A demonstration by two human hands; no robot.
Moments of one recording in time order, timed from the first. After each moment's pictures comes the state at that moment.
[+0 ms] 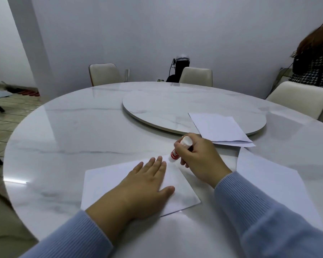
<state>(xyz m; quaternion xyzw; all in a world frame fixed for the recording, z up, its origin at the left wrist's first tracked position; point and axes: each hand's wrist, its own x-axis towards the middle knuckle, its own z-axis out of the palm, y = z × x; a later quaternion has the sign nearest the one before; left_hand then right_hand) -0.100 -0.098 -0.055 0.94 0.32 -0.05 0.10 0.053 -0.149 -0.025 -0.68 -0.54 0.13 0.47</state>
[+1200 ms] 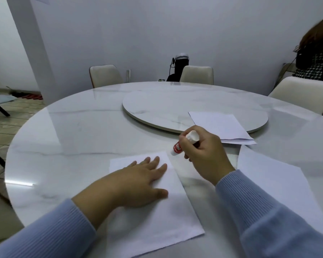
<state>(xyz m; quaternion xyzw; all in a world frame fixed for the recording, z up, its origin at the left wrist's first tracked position) -0.108 -0.083 -0.038 0.94 0.30 -0.10 0.10 0.058 -0.157 -0.023 -0.63 -0.55 0.06 0.54</state>
